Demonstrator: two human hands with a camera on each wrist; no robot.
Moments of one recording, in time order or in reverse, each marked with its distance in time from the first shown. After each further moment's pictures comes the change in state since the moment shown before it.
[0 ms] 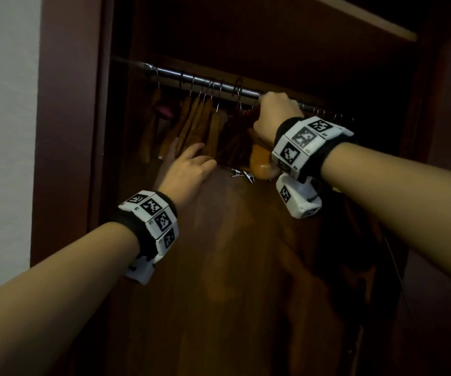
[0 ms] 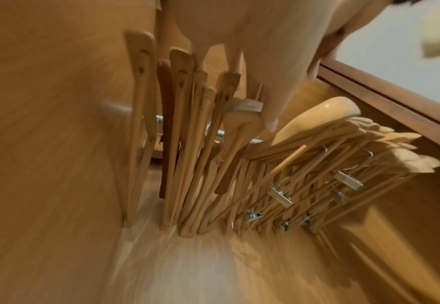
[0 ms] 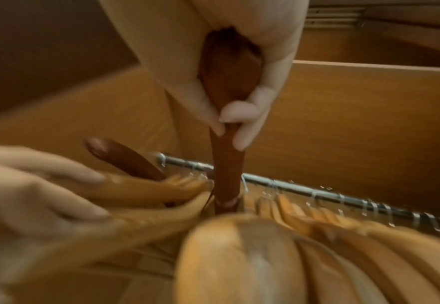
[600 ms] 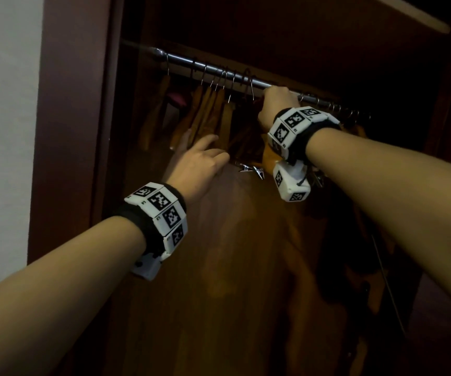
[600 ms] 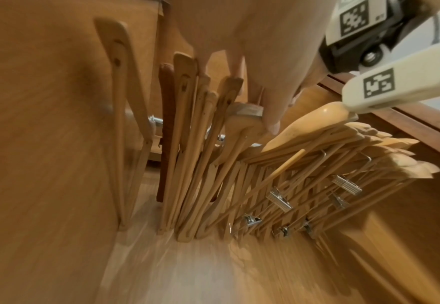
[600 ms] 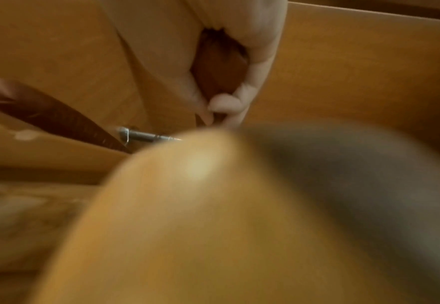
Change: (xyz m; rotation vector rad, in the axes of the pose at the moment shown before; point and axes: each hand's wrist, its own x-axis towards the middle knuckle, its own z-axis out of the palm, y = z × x) left_hand 0.000 0.001 -0.001 0.012 -0.035 0.005; right_hand 0.048 -0.004 0.035 -0.089 -0.030 0.029
